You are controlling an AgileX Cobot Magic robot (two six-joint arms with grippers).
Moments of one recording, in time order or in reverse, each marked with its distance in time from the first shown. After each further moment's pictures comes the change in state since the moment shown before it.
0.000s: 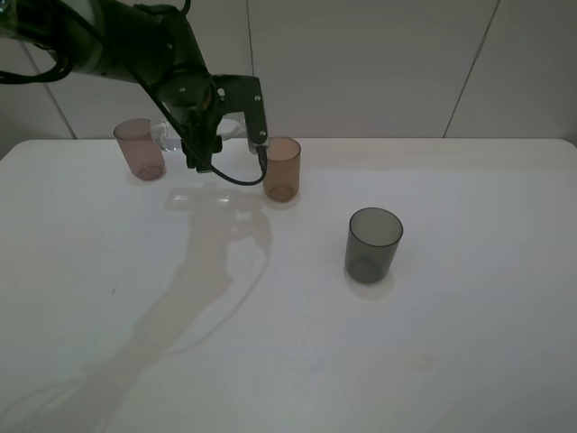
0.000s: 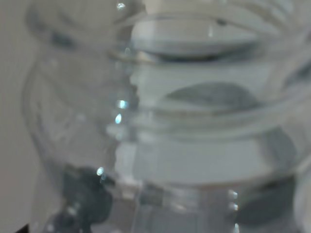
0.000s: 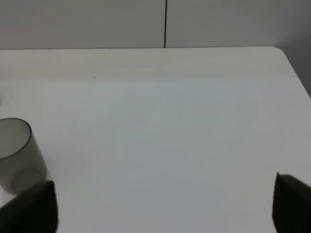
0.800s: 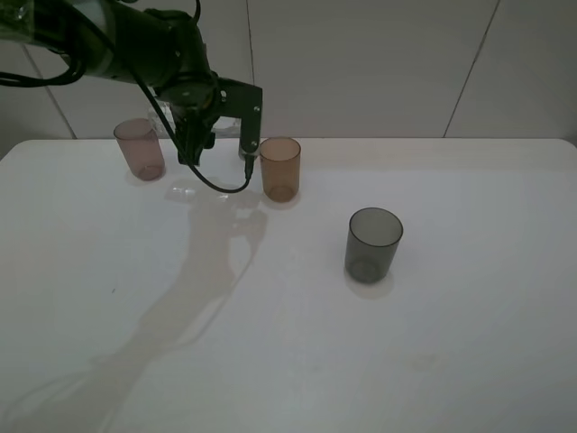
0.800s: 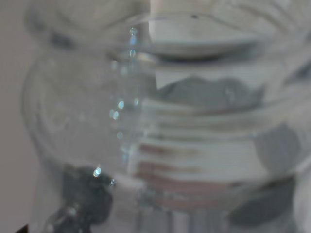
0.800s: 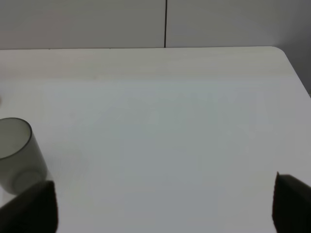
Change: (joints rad) left arm 0.000 0.032 -0.032 0.143 0.014 0.096; right arm 0.000 0.000 0.000 0.006 0.000 0.000
